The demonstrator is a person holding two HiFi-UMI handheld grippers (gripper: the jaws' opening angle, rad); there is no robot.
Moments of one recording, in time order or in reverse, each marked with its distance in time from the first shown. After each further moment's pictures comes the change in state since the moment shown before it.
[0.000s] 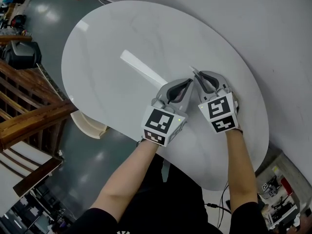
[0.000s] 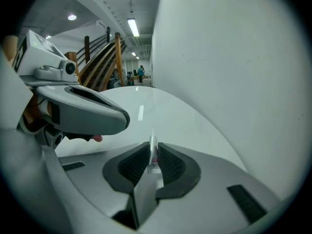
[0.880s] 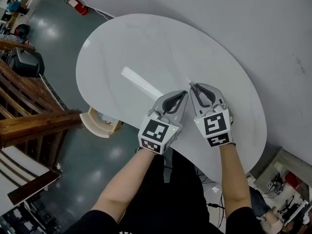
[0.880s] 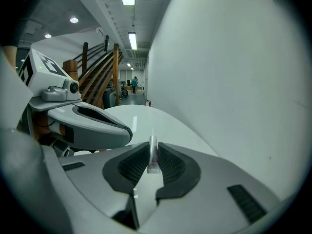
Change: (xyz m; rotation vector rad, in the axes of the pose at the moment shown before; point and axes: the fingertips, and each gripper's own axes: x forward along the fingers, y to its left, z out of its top) left arm -0.119 -0.038 0.019 0.070 -0.082 -0.042; right arm -0.097 0.090 0.060 0.012 -0.142 -0.128
